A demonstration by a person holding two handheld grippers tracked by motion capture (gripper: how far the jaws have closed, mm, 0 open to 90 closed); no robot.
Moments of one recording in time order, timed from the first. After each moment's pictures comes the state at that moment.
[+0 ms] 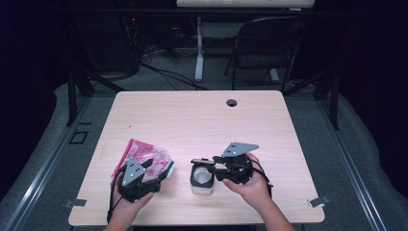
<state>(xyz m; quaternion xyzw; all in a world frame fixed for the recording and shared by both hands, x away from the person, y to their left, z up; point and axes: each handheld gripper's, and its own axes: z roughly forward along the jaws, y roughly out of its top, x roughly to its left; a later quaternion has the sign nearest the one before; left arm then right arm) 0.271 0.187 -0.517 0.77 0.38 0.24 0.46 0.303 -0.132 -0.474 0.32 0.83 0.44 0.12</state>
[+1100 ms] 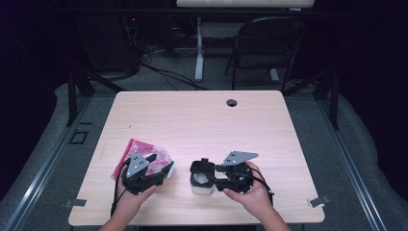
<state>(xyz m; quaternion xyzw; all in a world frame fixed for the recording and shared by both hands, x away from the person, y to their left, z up) 0.292 0.181 -0.518 0.77 0.38 0.23 0.46 0.287 -0.133 -0.490 0.33 0.84 0.42 0.10</state>
